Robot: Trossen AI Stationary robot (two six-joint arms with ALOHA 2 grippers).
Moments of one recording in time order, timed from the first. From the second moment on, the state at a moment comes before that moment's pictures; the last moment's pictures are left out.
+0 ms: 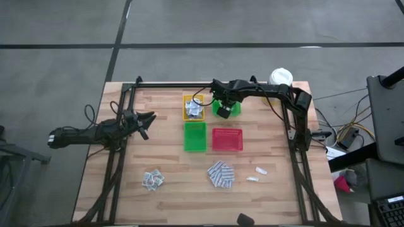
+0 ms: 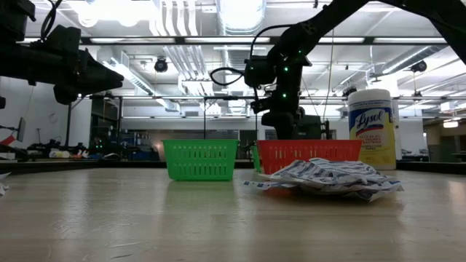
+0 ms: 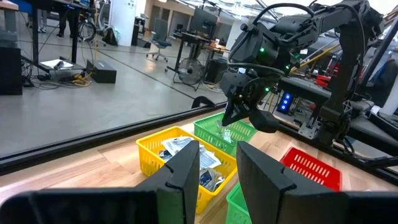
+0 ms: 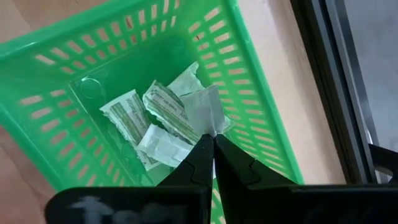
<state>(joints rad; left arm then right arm) 0.01 0.07 0.05 -0.04 -0.59 -0.29 -0.45 1.98 1.48 -0.83 0.28 -0.01</state>
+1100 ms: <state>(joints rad) 0.01 0.07 0.04 -0.03 -0.59 -0.29 -0.45 1.97 1.54 -0.86 0.23 -0.06</state>
